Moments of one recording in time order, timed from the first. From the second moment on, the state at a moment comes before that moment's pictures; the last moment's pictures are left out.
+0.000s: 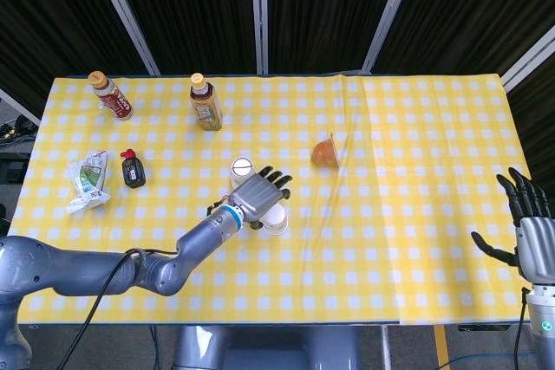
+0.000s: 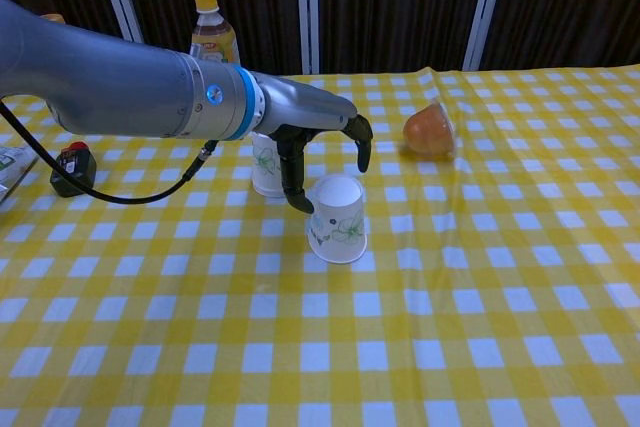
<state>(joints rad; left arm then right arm) -1.32 -1.53 -0.11 -1.55 0.52 0.69 0.69 0.15 -1.12 0.11 -1.54 -1.46 1.57 0.21</state>
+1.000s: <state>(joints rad) -1.18 -1.23 -0.13 -1.68 0.69 0.85 0.45 0.13 -1.13 0.13 -1.55 -1.49 1.57 0.18</state>
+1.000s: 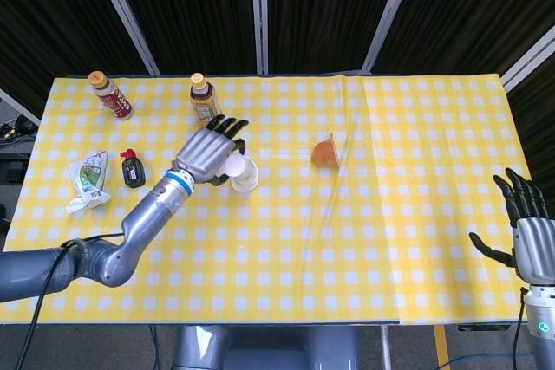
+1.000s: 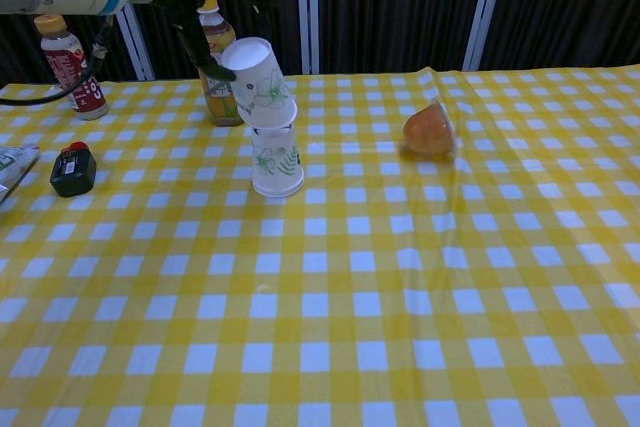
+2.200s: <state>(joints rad) -1.16 -1.36 -0.10 -1.47 0.65 0.74 0.39 0.14 -1.15 0.14 -1.55 -1.48 1.52 0.15</state>
